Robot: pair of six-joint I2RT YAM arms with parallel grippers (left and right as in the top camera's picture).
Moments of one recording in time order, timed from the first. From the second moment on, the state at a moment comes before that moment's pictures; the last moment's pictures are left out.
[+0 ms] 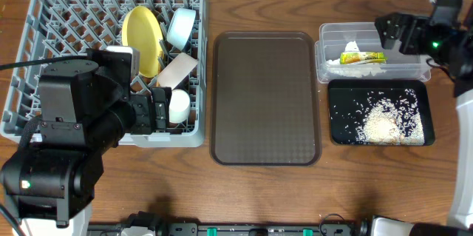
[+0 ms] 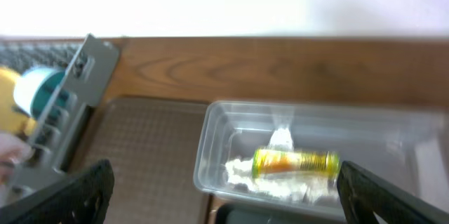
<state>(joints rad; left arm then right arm) -0.09 1.05 1.54 -1.26 0.13 -0.07 -0.19 1.46 1.54 -0.74 -0.43 -0.04</state>
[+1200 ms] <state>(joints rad) -0.09 1.05 1.54 -1.26 0.13 -0.07 0.18 0.17 0.01 0.06 -0.13 -0.19</state>
